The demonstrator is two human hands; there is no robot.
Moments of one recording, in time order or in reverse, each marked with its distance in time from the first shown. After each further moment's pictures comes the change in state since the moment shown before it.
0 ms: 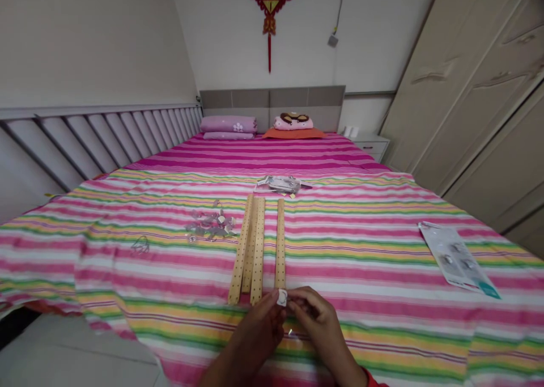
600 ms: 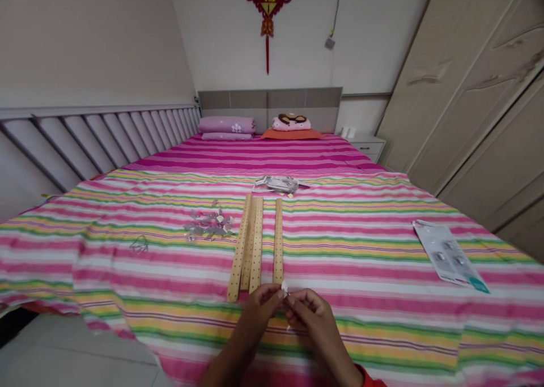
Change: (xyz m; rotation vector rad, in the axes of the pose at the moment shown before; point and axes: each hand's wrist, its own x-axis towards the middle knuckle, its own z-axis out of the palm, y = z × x) left_hand 0.028 0.000 -0.018 0.648 -0.026 0.516; right_hand -0.003 -0.003 0.007 0.411 0.142 0.418
